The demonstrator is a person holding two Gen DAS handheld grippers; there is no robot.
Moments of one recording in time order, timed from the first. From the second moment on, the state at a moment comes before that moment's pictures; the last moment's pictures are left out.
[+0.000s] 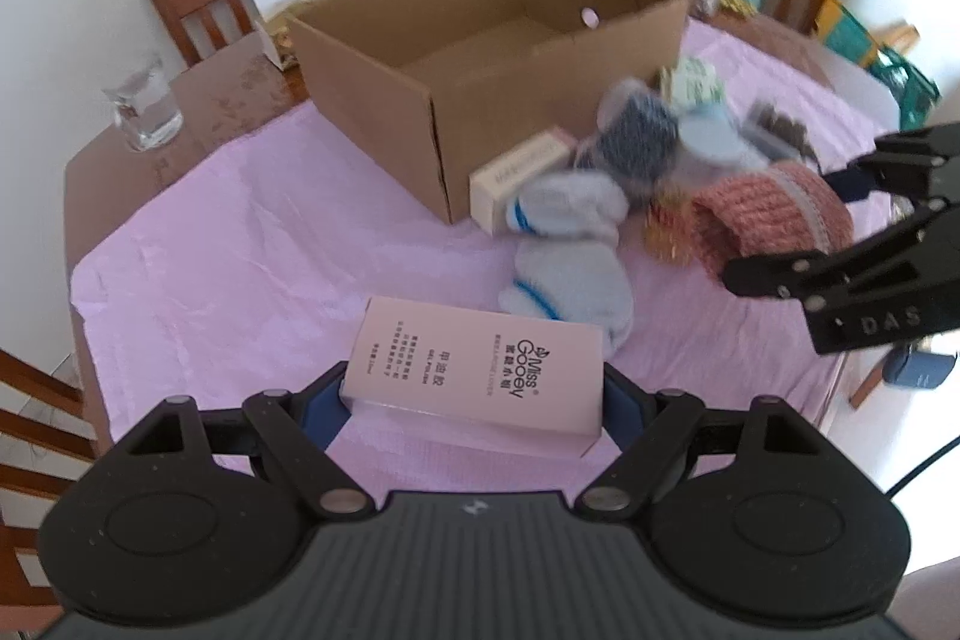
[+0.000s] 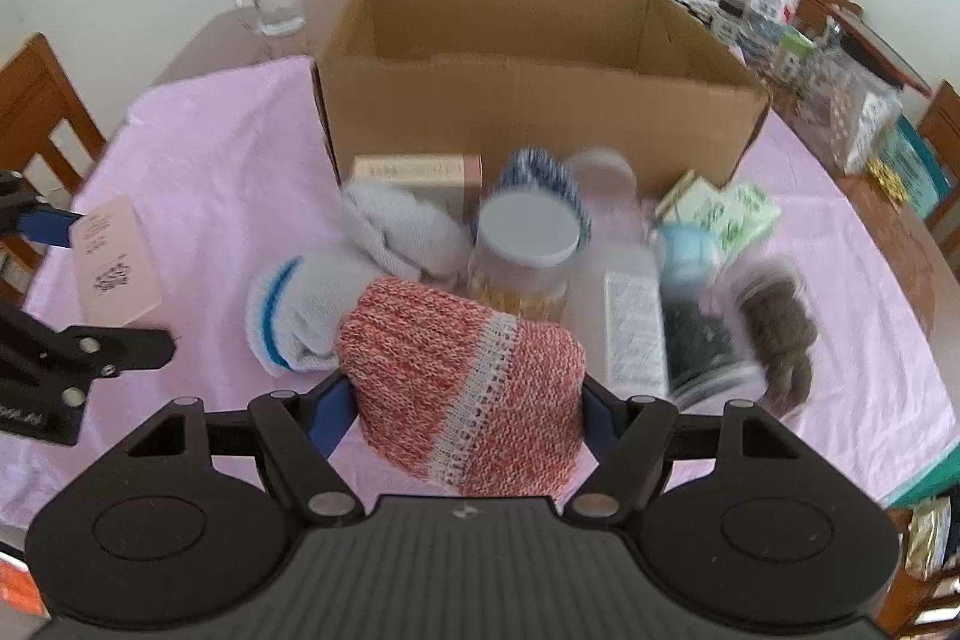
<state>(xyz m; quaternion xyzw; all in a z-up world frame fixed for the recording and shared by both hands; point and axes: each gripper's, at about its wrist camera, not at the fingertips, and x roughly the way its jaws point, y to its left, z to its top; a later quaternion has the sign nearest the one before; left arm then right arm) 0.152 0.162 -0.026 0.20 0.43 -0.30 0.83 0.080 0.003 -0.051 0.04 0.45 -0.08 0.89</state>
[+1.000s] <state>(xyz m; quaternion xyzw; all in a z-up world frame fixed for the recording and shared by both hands) 0.294 0.037 0.032 0.08 0.39 -0.13 0.91 0.264 -0.129 0.014 -0.04 0.42 0.01 0.91</state>
